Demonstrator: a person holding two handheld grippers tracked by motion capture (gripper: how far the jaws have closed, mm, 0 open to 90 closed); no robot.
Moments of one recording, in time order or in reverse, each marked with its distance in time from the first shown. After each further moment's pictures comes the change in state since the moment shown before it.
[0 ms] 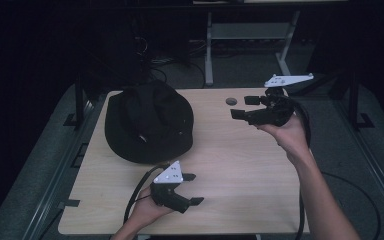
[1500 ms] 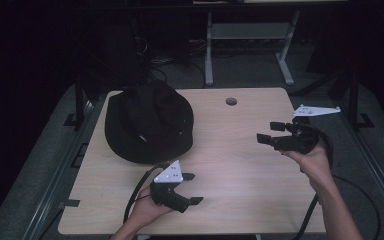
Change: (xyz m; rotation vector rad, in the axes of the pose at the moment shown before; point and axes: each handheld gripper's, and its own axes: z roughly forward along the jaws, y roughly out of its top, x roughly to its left) left arm 0.001 -0.001 0.001 0.008 0.005 -0.008; right arm -0.026 -0.085 -0.040 0.021 -0.060 0.110
